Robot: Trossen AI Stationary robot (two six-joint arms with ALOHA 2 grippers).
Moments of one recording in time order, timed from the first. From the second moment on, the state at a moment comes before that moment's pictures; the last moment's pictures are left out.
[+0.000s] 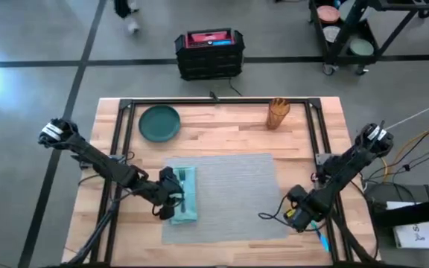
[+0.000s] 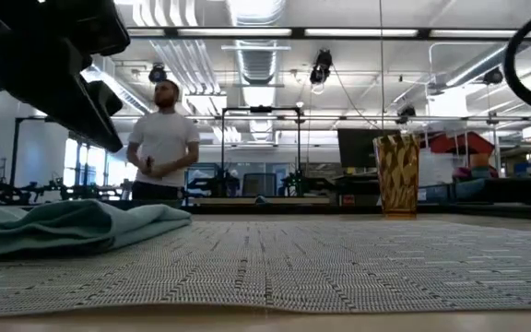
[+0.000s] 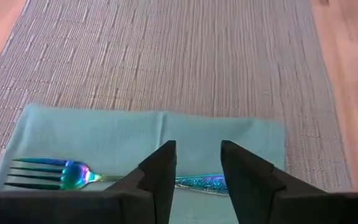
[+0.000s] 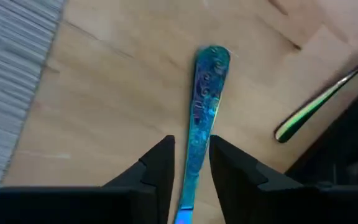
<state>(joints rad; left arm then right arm) -0.52 1.27 0.63 -0.20 -0.33 -0.56 0.82 1.49 0.78 -0.93 -0.13 1.83</state>
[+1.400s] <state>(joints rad) -0.52 1.27 0.63 -0.19 -0.32 -0.56 0.85 1.49 0.71 -0.80 0.00 1.92</state>
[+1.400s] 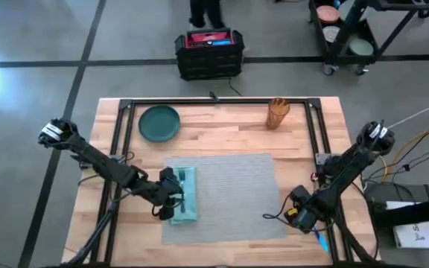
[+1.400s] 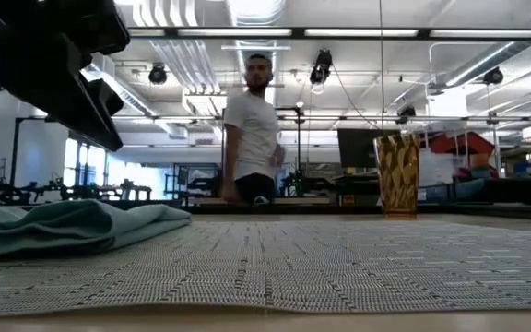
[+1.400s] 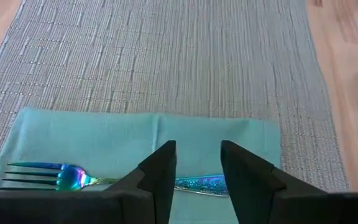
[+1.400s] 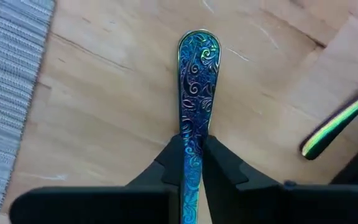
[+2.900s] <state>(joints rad) -0.52 1.27 0.63 -0.07 -0.32 -0.55 0.91 1.62 0.81 -0.66 0.17 1.95</state>
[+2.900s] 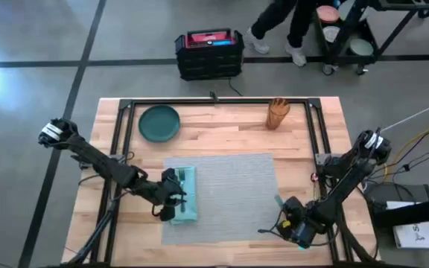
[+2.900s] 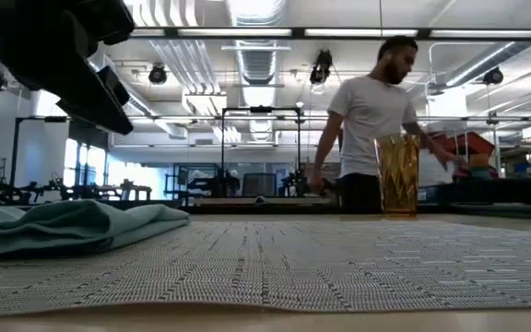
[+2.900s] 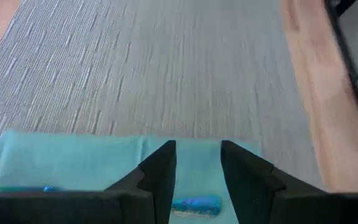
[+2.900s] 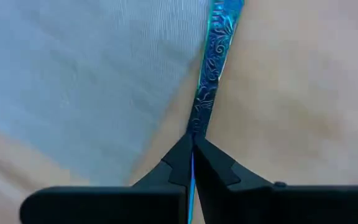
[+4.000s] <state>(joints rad) -0.48 1.86 1.07 -0.35 -0.21 -0.42 0.87 1.63 0.81 -0.65 0.39 1.91</state>
